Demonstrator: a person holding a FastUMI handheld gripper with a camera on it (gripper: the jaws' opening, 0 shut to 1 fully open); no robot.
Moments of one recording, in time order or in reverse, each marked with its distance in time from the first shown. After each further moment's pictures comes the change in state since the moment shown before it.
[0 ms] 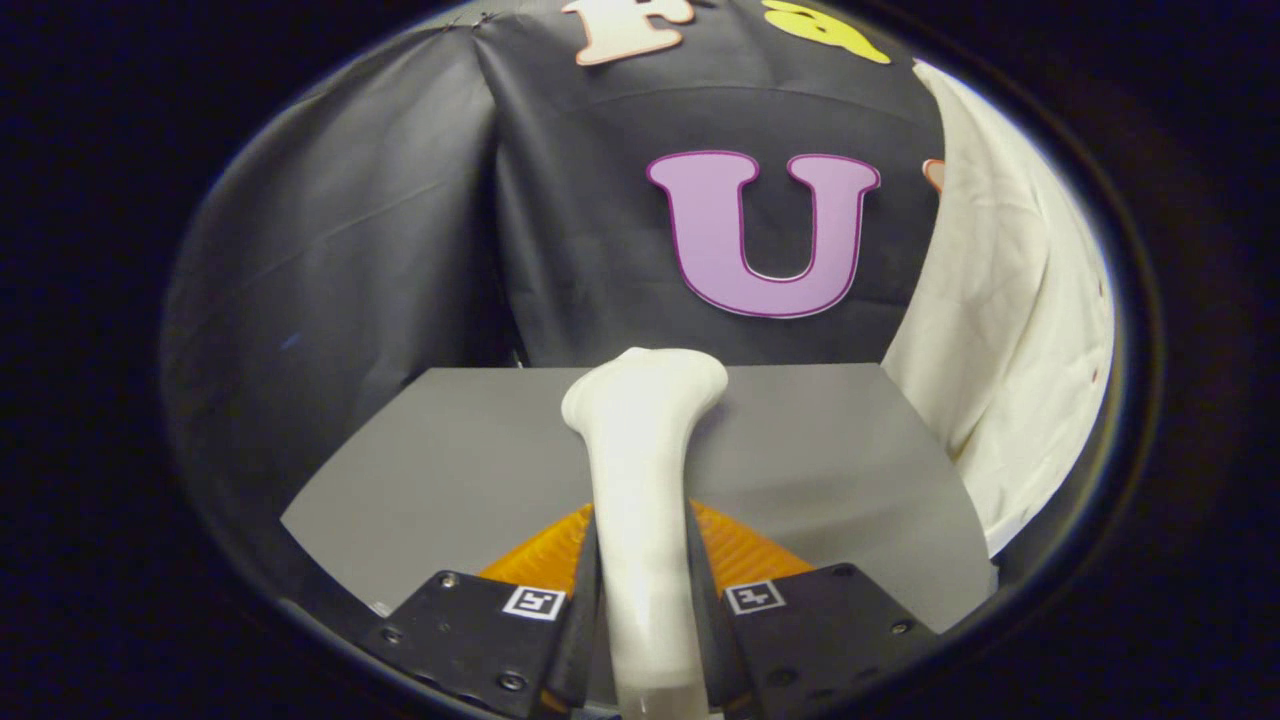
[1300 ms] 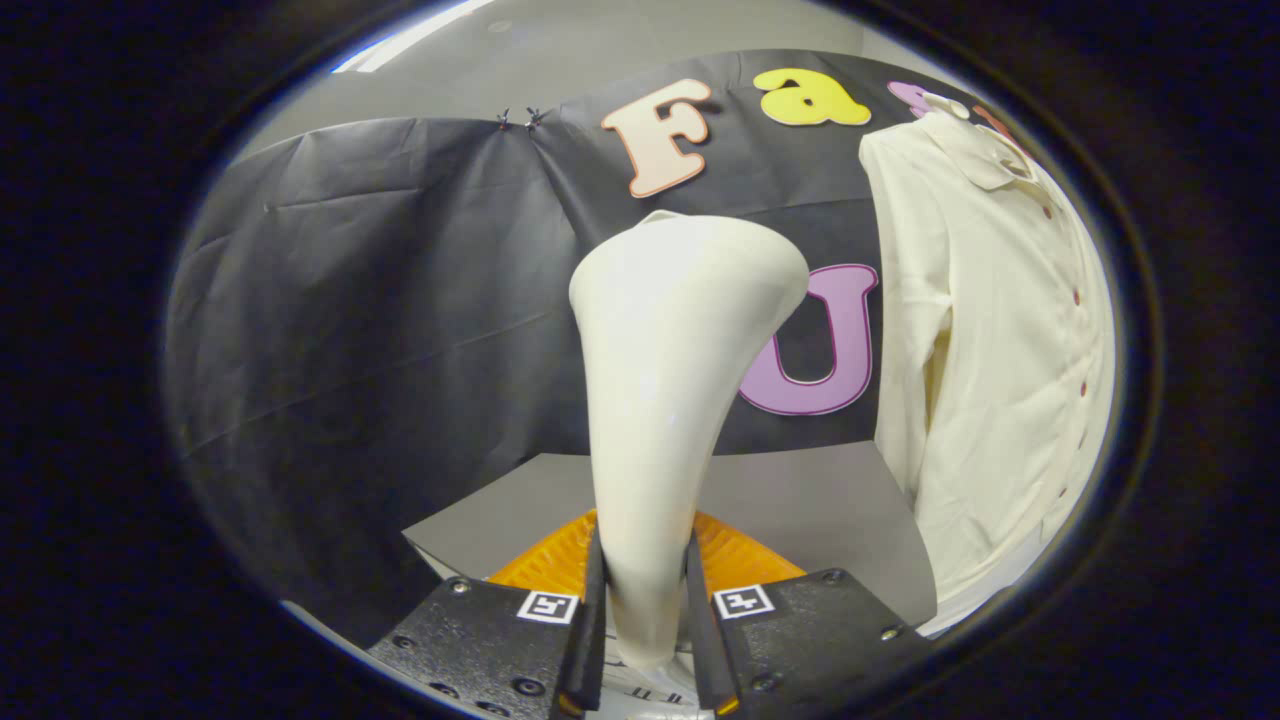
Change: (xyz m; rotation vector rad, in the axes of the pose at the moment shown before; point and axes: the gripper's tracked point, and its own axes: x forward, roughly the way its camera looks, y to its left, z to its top) arm -0.128 -0.003 0.034 -0.004 -0.330 0.225
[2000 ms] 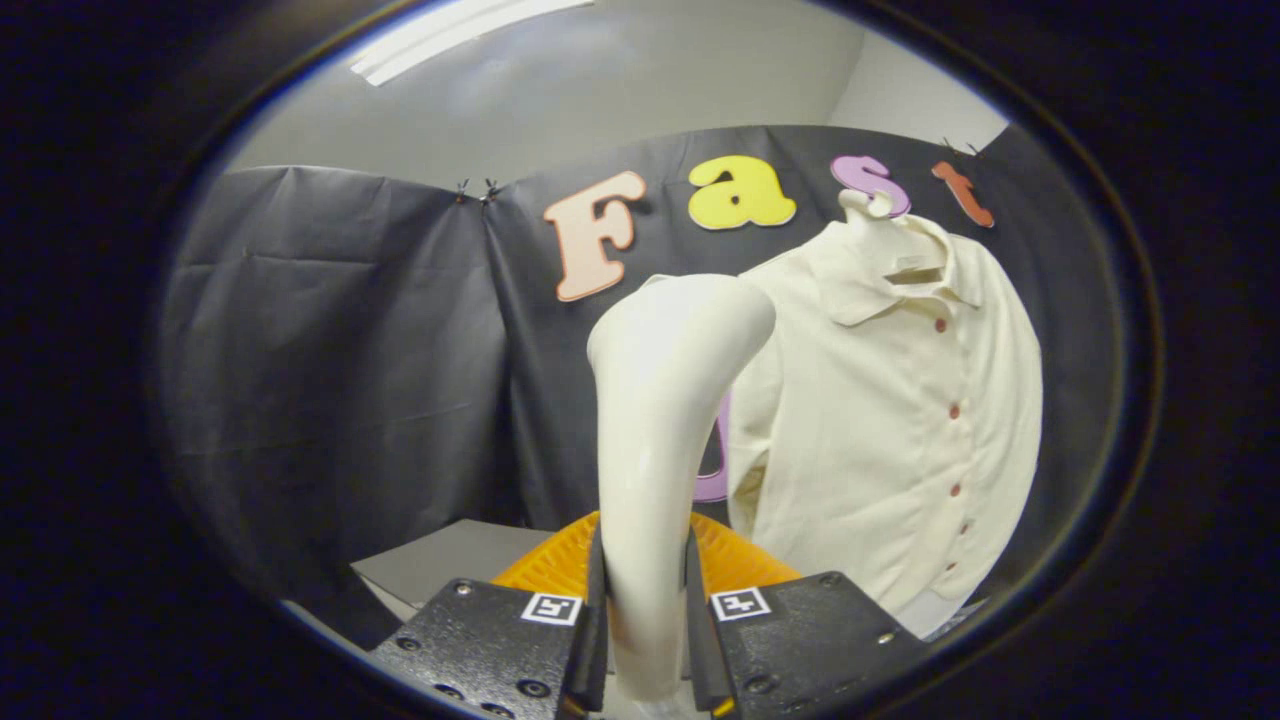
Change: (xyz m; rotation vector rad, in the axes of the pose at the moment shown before) arm -0.080 -0.132 0.110 -0.038 -0.239 -0.260
